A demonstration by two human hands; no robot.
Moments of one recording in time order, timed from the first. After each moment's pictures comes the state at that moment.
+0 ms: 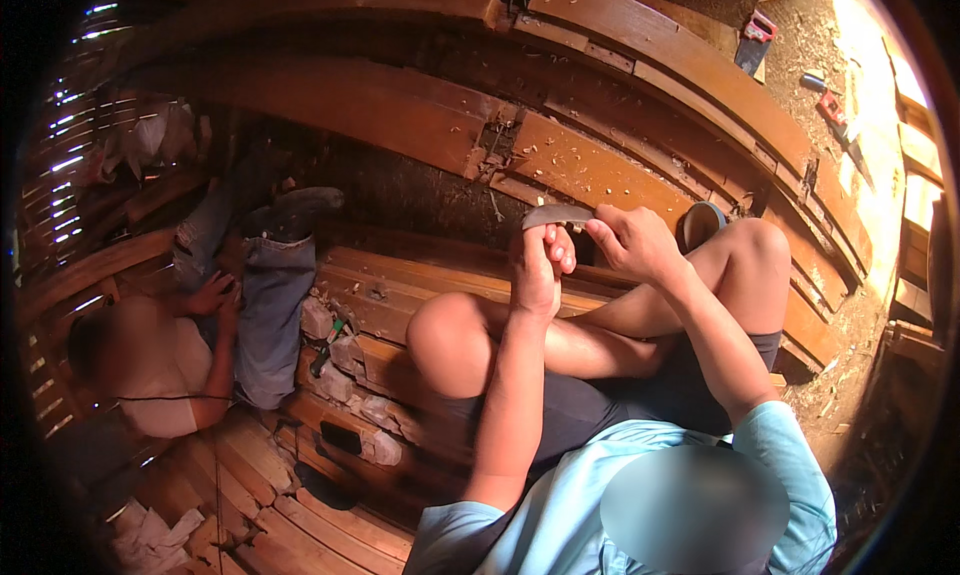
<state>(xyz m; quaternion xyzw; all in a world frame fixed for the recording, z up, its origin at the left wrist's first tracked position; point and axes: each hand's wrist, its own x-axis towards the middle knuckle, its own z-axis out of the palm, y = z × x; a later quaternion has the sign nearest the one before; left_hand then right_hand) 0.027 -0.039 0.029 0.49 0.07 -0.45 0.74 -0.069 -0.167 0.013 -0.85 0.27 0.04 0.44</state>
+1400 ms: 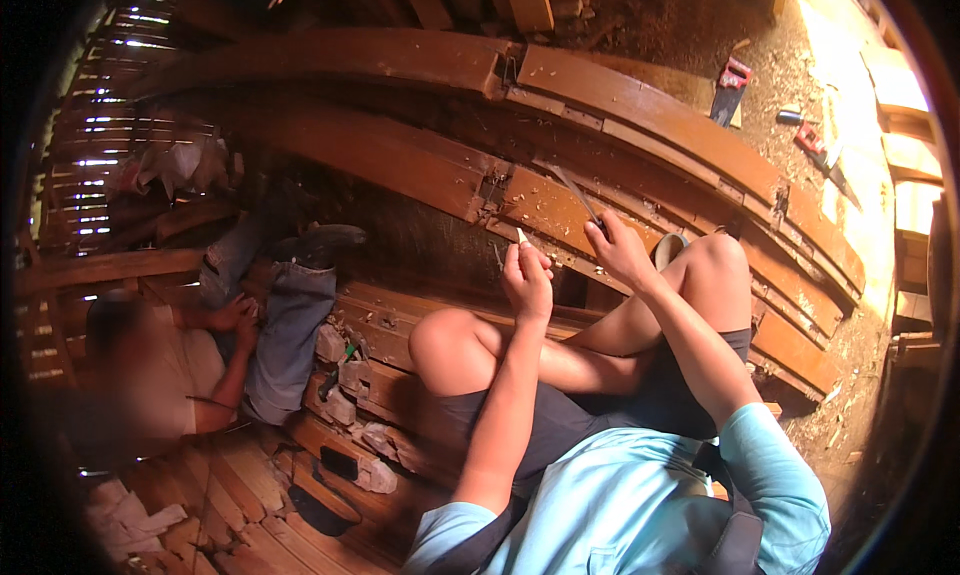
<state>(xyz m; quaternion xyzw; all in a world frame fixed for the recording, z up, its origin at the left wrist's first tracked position) 0.005 -0.050 0.010 0.73 -0.07 -0.21 0.64 -0.083 -0.185 -0.007 -0.77 0.39 -0.05 0.51</state>
